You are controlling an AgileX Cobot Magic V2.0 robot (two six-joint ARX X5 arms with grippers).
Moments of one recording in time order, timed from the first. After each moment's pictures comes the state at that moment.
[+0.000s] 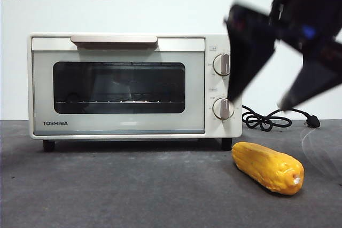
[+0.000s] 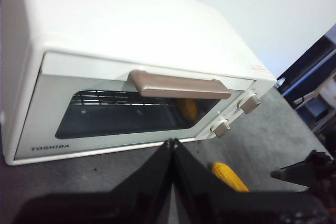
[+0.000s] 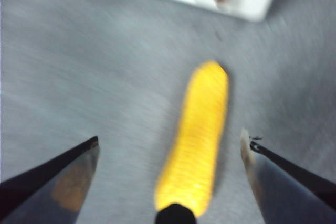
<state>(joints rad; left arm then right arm) -0.08 0.67 0.62 -0.26 0.50 -0.39 0.67 1.21 0.76 -0.48 0.06 0.24</state>
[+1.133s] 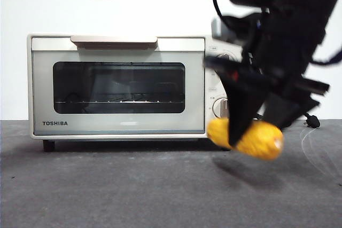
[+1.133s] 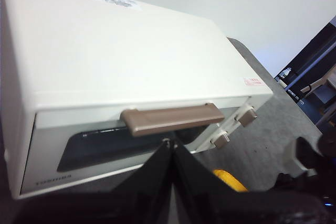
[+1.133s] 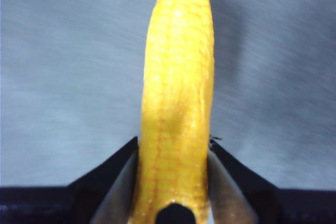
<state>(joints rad) -0.09 0.82 0.82 -0.35 0.50 -0.31 0.67 1.46 0.90 -0.57 -0.05 0.23</state>
